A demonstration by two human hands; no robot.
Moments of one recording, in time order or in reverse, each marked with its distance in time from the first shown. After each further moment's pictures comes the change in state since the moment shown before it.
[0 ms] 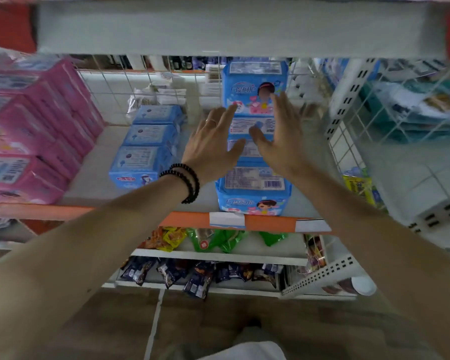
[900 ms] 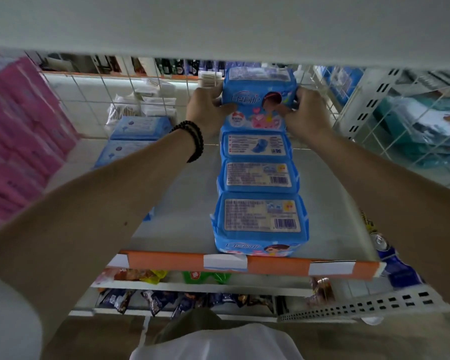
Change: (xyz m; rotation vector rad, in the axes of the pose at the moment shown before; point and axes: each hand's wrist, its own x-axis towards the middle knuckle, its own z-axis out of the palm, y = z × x) left_hand 0.150 -0.062 0.036 -0.738 0.104 -0.271; right_hand 0.128 0.073 0.006 0.064 0.058 0.159
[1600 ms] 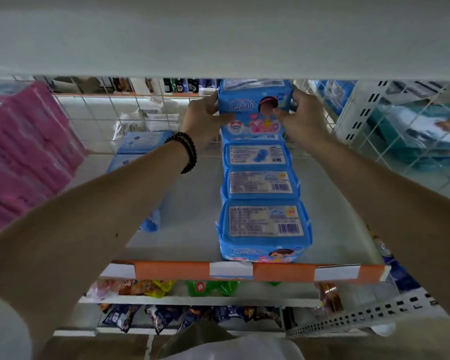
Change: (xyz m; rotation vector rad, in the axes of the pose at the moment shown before) left_hand -0.001 0.000 -0.014 -0.125 -0.032 0.073; right_hand -0.002 -0.016 -0.005 0.131 0.017 -0.048
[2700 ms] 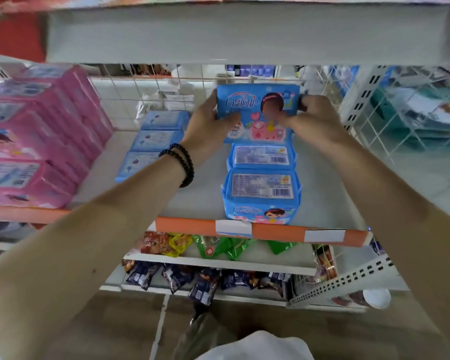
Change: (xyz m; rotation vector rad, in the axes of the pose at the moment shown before) left_hand -0.117 0.062 -0.006 0.042 -0.010 -0.072; right_hand -0.092 -0.060 -0.048 0.111 -0.206 0.213
